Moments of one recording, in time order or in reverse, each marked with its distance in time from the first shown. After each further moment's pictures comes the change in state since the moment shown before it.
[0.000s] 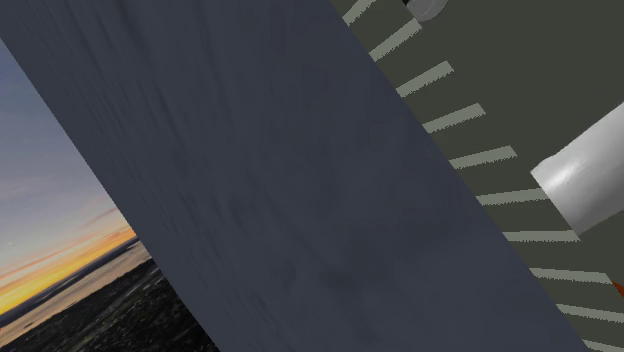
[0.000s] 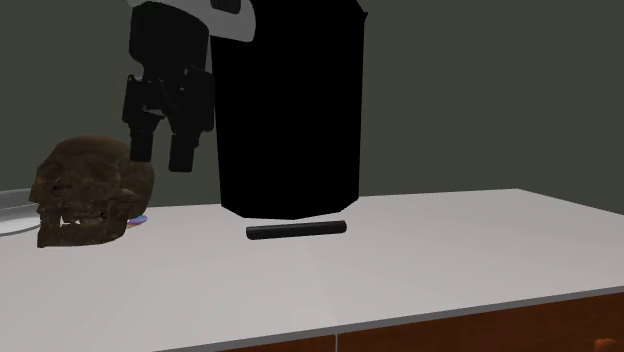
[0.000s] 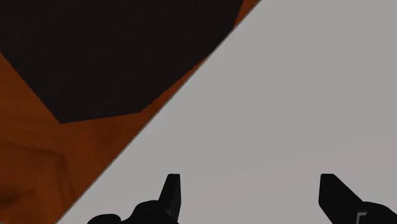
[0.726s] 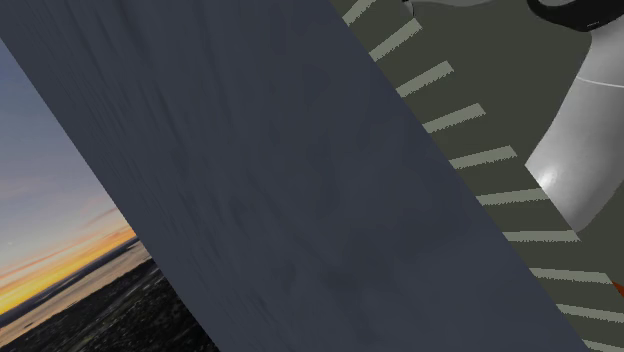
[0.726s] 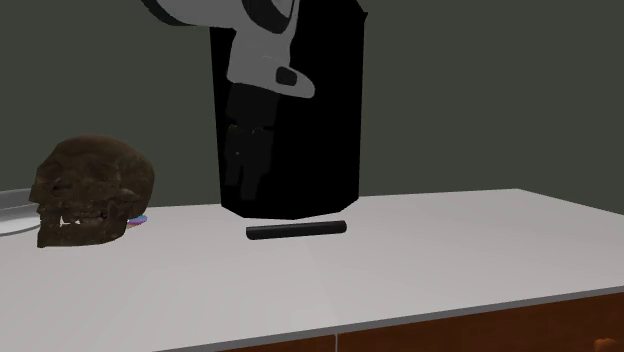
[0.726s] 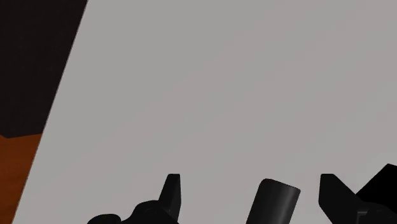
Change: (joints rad) arm -0.057 0.379 -0.050 0.294 0.080 0.109 0.256
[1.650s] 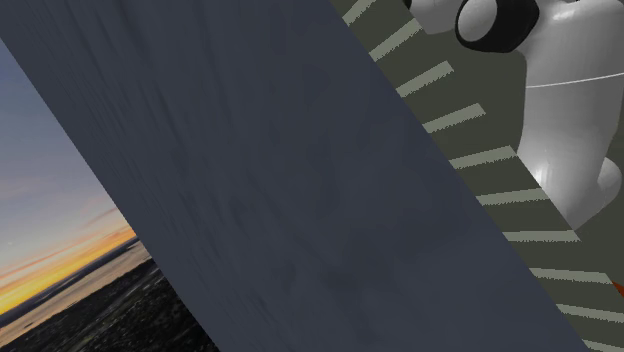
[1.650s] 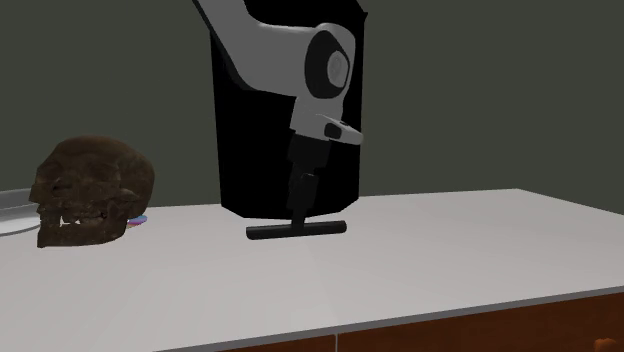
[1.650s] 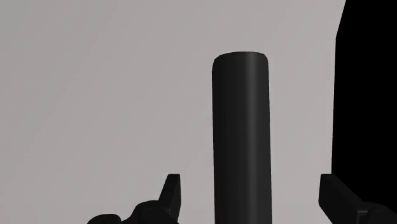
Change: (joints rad) arm -0.070 0.322 -0.058 0.271 0.098 0.068 0.183
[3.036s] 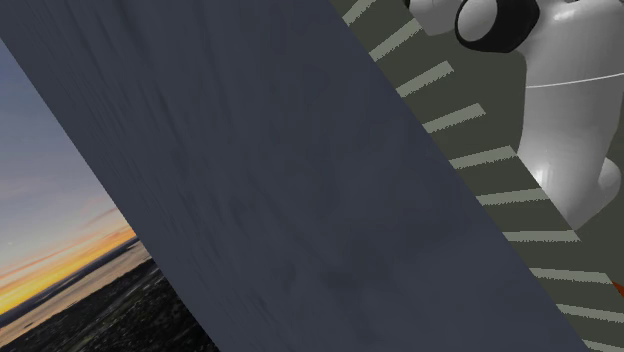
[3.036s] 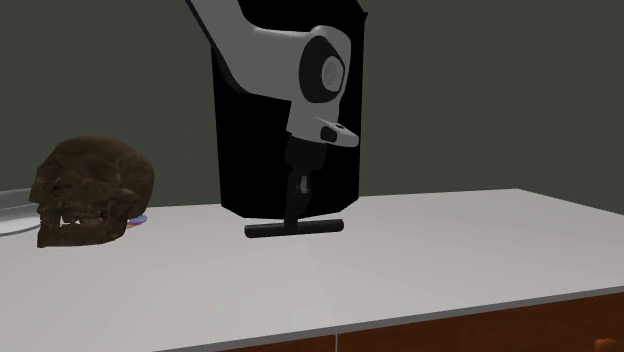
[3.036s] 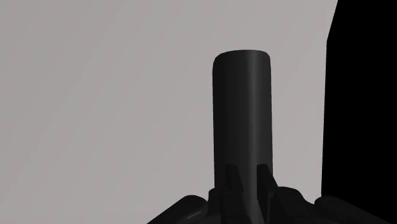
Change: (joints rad) arm 0.010 -0.001 0.003 -0.019 0.008 0.049 -0.001
